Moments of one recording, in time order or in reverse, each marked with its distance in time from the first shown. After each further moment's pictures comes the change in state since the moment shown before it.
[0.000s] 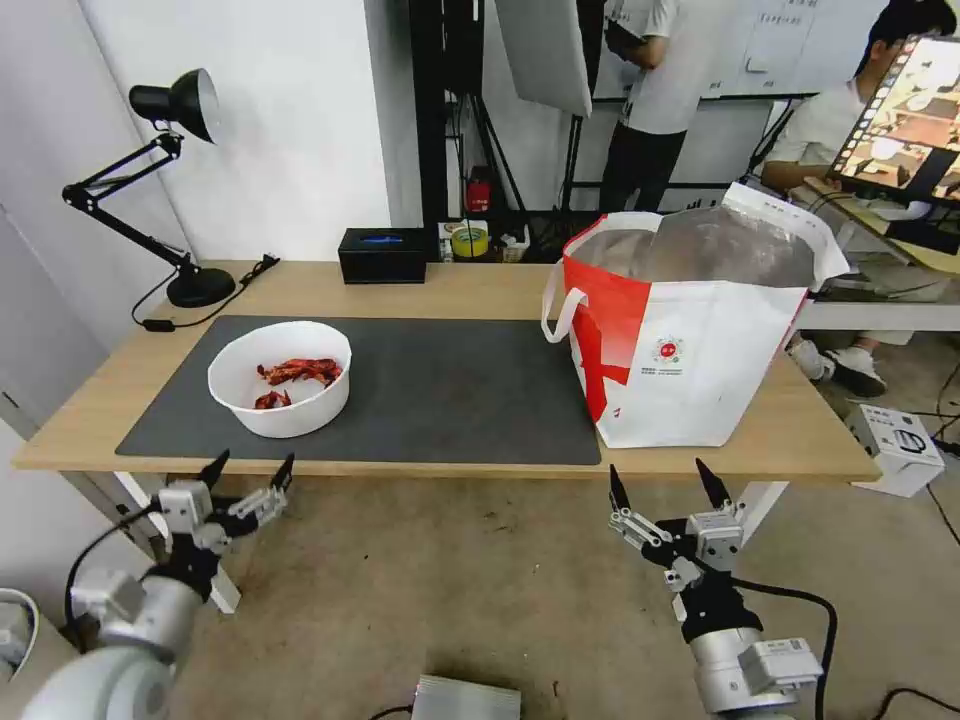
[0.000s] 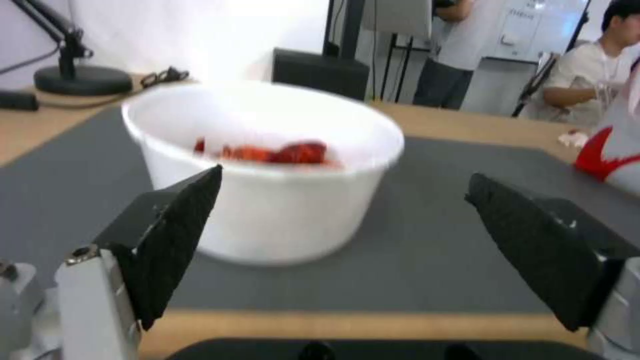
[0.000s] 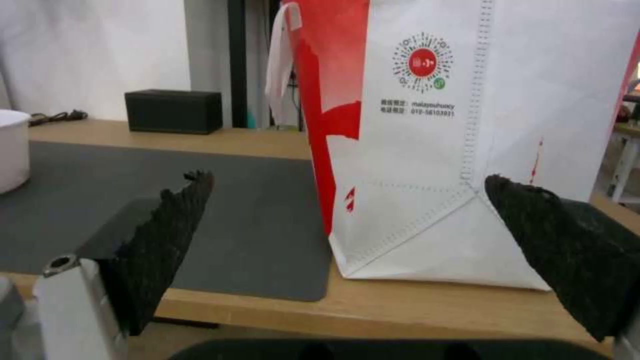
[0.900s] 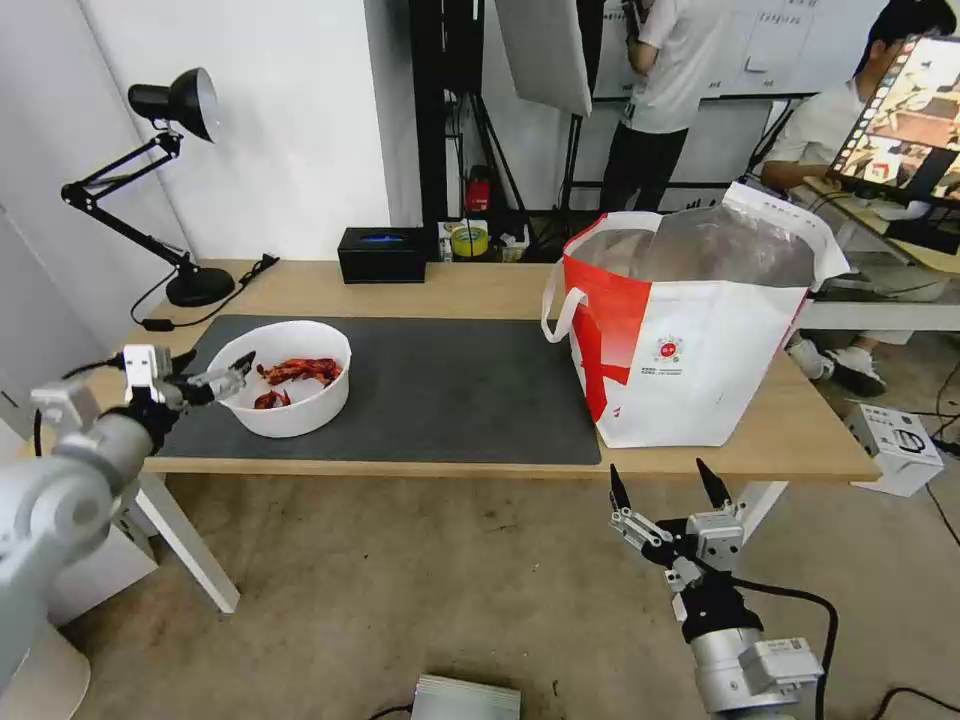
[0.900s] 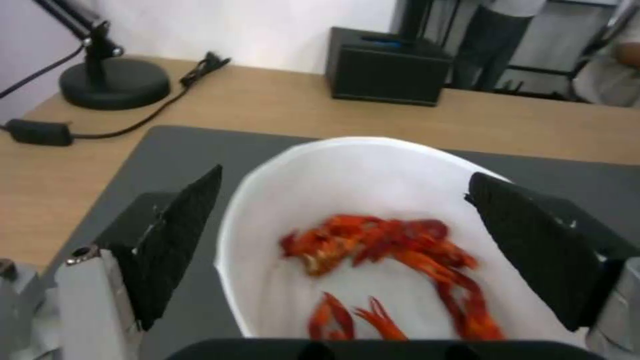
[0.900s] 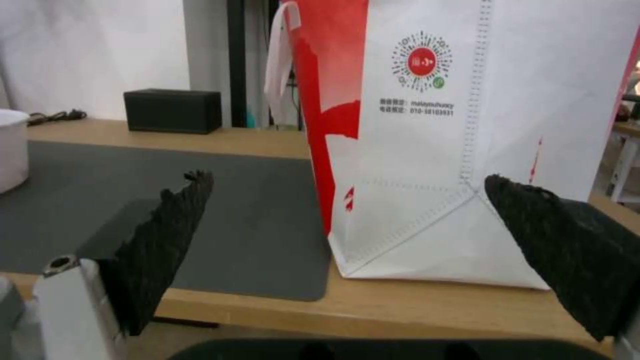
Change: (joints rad) left arm -0.488 0.572 0.298 0.330 -0.494 0.180 -0.288; right arm 0.000 0.000 0.000 0.000 0.001 -0.001 0.001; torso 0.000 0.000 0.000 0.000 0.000
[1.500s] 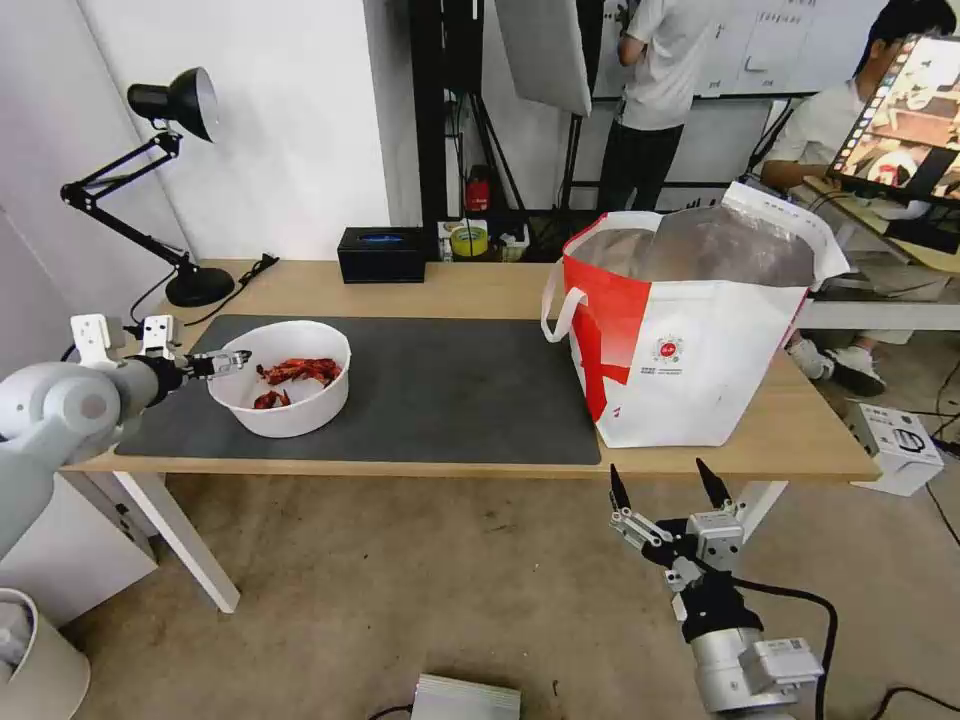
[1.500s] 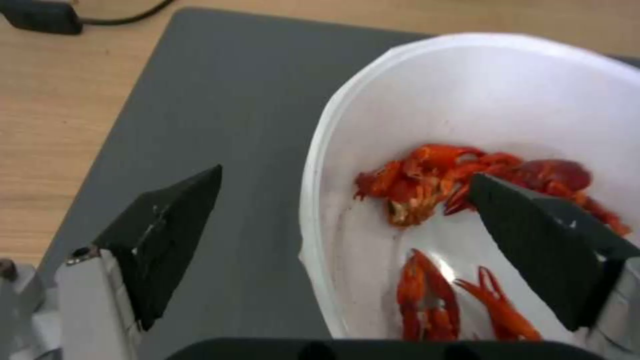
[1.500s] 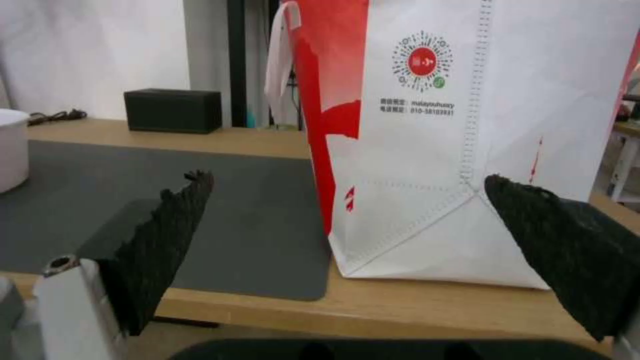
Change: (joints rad) left arm -0.431 0.110 0.425 0.234 -0.188 0.231 -0.109; right arm 0.000 0.000 0.000 0.000 0.000 0.000 0.000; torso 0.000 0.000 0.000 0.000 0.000
